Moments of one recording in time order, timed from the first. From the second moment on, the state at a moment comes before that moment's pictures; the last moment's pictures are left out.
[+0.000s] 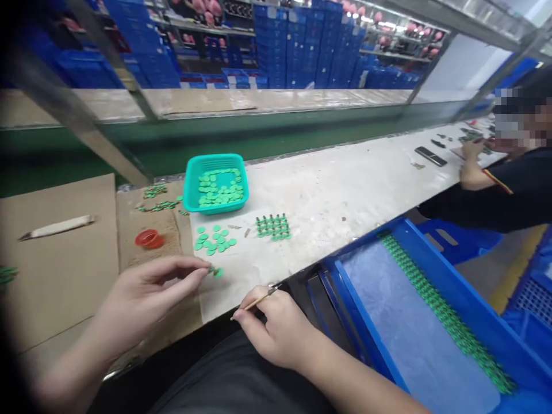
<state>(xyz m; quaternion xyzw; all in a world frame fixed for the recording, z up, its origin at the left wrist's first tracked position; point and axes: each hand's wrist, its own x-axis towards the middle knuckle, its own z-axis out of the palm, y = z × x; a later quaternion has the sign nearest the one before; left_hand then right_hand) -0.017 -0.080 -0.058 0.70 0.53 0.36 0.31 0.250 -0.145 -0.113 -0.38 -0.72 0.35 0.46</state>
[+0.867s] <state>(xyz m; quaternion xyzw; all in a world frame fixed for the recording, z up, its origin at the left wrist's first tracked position) -0.028 -0.009 -0.066 0.73 0.65 0.18 0.05 0.338 -0.153 -0.067 -0.47 -0.54 0.36 0.60</state>
